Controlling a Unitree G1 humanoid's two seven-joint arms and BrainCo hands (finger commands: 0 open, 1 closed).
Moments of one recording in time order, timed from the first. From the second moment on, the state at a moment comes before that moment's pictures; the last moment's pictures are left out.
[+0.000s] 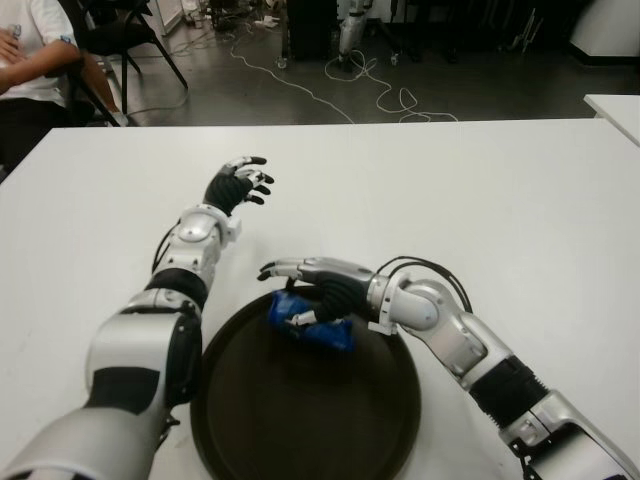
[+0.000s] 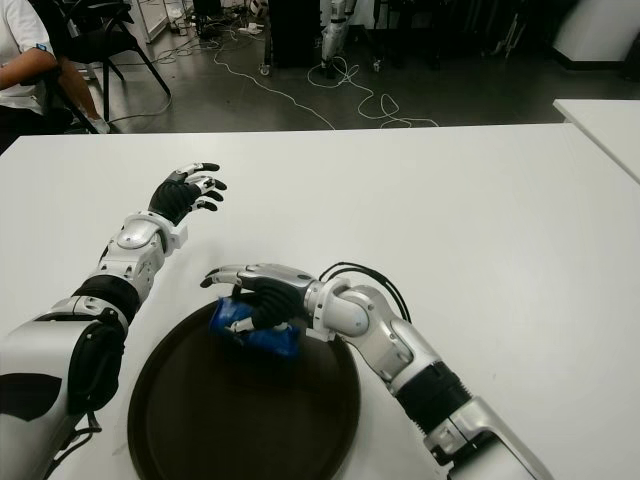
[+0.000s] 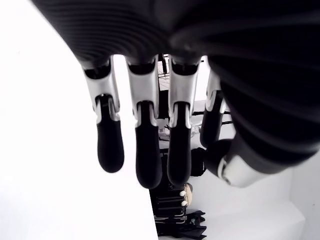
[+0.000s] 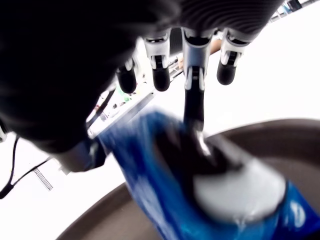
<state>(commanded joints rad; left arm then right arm) -0.94 0.11 0.17 1.34 0.05 -0.26 -0.16 -0.43 -0.17 0.53 0.19 -0.42 -0.27 0.48</state>
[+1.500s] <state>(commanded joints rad) -0.94 0.11 0.16 1.34 0.06 -0.26 -0.15 -0.43 -0.17 0.55 0.25 -0.50 -0.22 0.45</state>
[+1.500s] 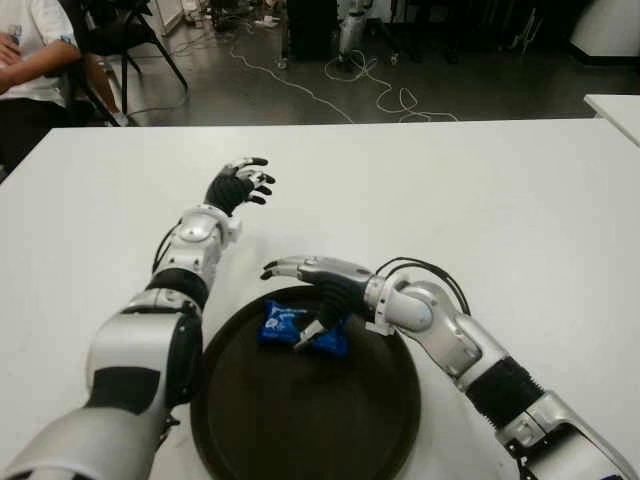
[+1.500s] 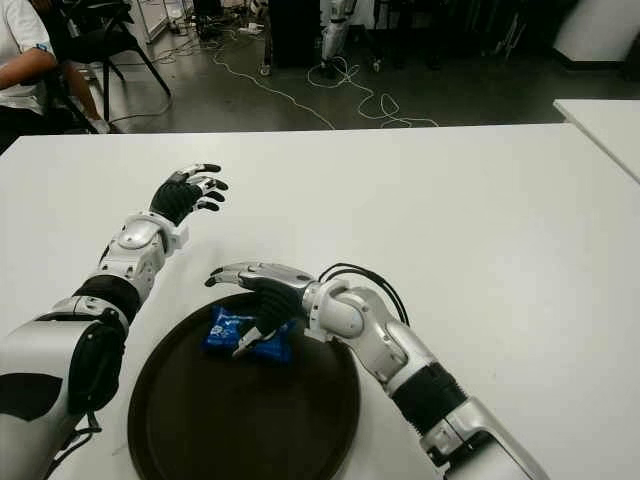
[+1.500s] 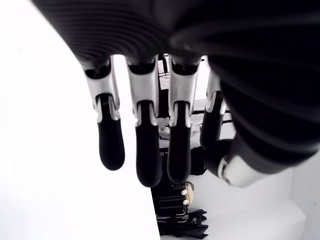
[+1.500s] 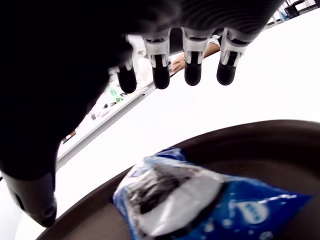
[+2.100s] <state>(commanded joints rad) -0.94 0.11 0.17 1.34 0.05 -0.26 -0.16 -0.43 -0.18 0.53 0.26 -0.49 -0.24 0.42</state>
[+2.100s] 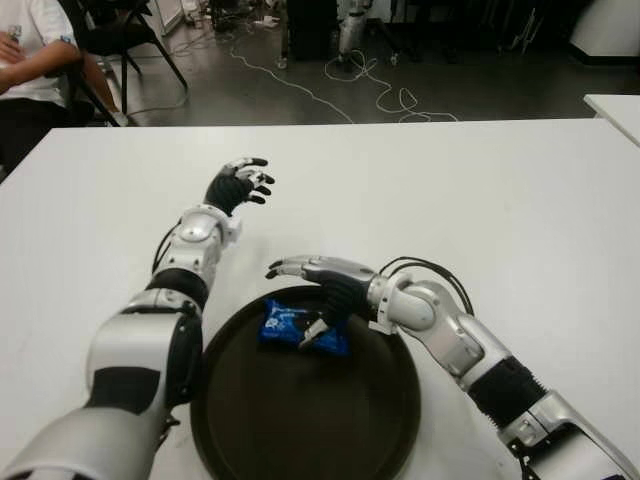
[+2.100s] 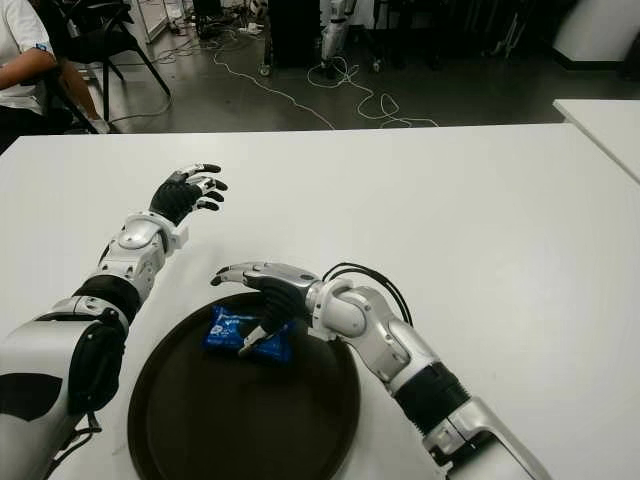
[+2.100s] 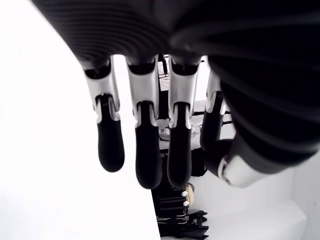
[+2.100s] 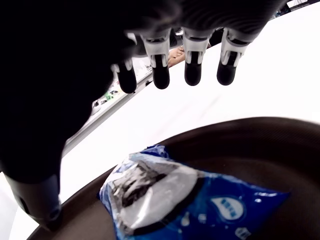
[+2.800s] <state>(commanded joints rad) -0.94 0.10 0.17 1.34 0.05 -0.26 -0.16 -0.46 -0.23 0.54 0.22 -0.44 -0.32 0.52</state>
